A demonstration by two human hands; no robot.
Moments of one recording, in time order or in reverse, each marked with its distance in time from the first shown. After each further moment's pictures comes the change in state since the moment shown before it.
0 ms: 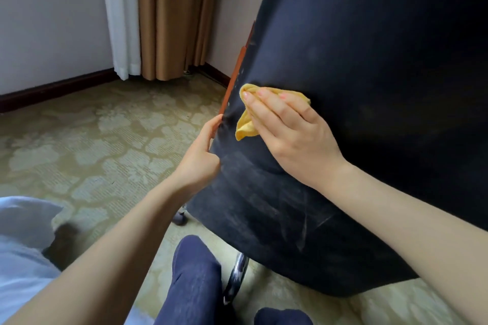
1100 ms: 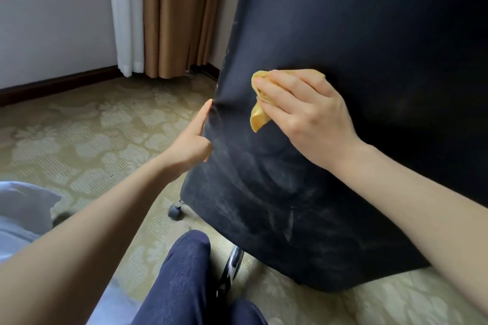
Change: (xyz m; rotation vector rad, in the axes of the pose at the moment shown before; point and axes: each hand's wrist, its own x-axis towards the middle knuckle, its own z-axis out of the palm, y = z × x) left_hand -0.002 -0.002 0.005 0.050 -0.011 -0.022; right_hand -0.011 0.027 -0.020 0.200 0.197 -0.012
